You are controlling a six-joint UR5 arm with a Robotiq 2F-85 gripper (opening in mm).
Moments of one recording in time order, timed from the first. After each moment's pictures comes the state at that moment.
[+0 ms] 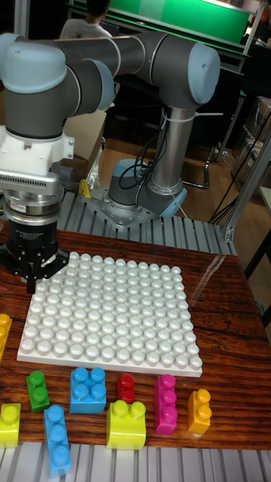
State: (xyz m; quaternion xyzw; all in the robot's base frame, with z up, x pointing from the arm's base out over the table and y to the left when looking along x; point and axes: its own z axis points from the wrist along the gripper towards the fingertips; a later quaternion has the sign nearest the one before) arm 0.613 -0.171 0.138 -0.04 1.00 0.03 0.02
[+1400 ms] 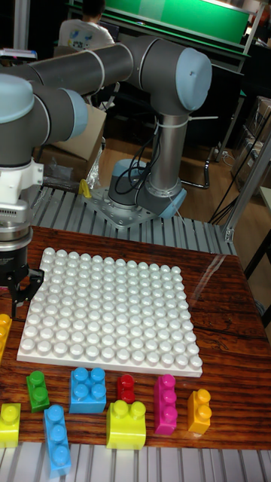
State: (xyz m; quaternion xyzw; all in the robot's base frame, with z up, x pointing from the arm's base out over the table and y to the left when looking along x) arm 0.645 -0.215 0.091 -0.06 1.00 0.02 0.04
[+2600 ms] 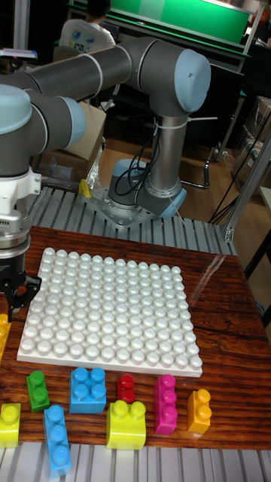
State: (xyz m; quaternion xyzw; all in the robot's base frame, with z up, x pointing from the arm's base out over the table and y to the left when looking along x) arm 0.645 -0.218 0.084 -0.03 1.00 0.02 0.03
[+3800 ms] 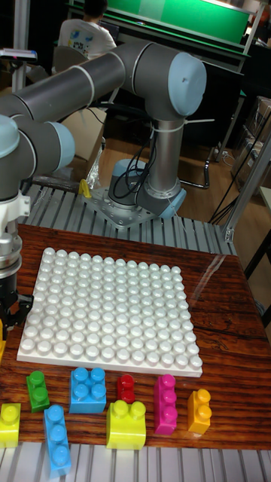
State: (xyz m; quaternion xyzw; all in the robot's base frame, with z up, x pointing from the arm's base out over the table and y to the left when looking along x) arm 0.659 -0.225 0.043 -0.05 1.00 0.02 0.05
